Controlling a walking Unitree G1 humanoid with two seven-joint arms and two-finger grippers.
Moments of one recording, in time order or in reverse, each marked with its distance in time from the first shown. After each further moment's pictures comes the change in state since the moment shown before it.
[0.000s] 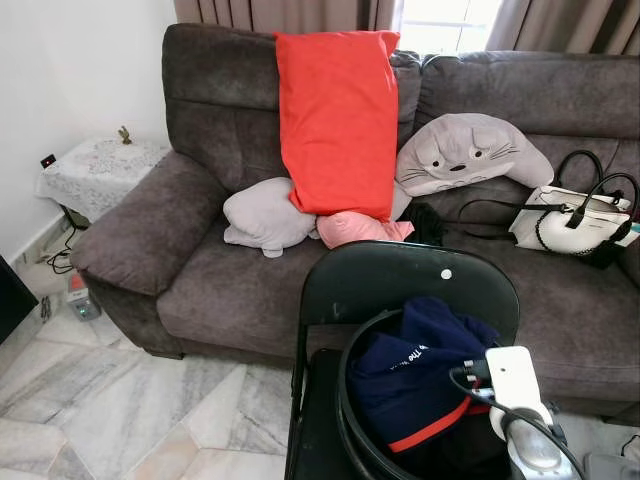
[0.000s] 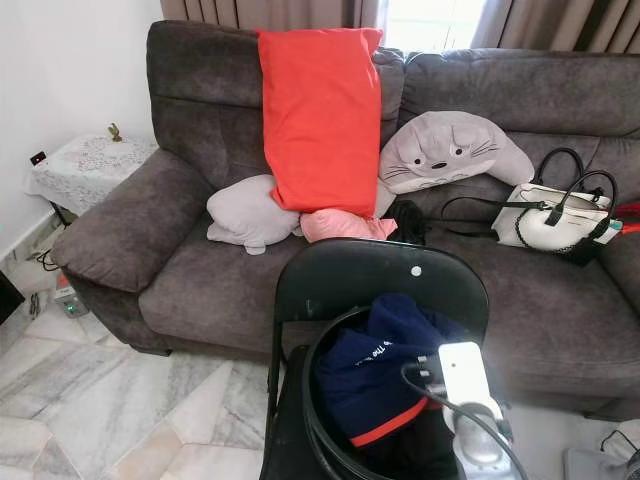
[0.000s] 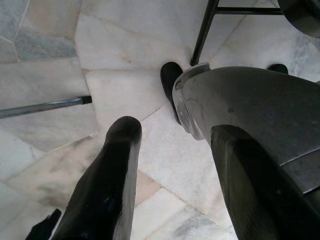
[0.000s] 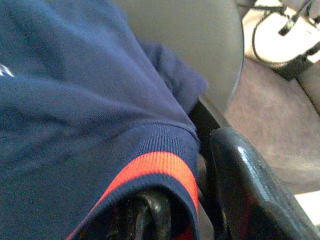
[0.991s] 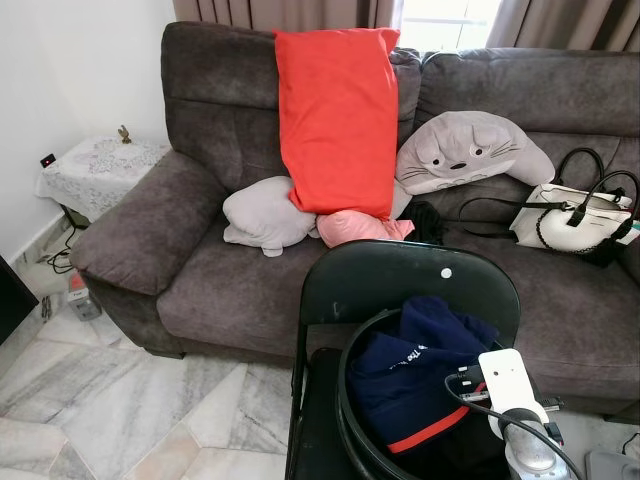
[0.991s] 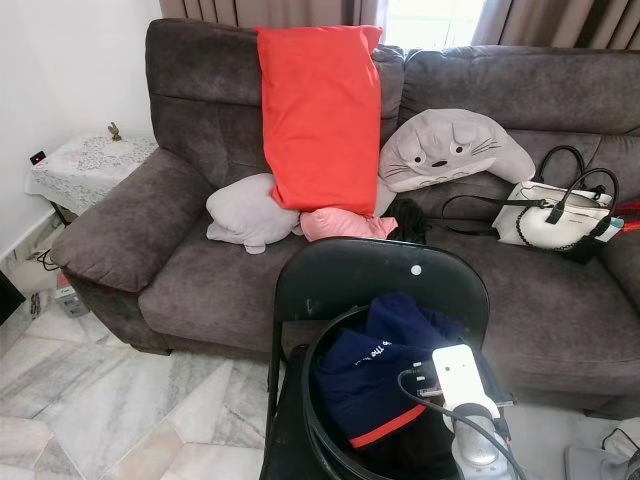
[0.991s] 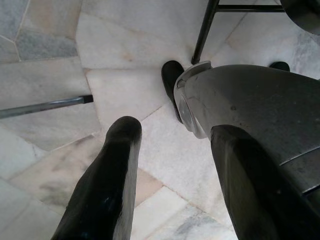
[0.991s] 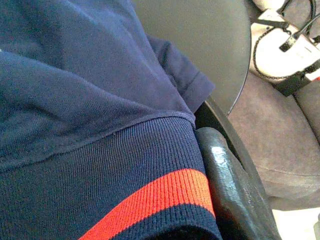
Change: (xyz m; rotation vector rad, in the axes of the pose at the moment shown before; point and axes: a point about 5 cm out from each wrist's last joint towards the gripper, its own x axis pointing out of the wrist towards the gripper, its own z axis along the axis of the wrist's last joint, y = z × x) left arm 0.000 0.001 0.000 0.006 0.001 -0.001; right arm 0.008 0.003 -0.003 -0.077 -0.058 0.006
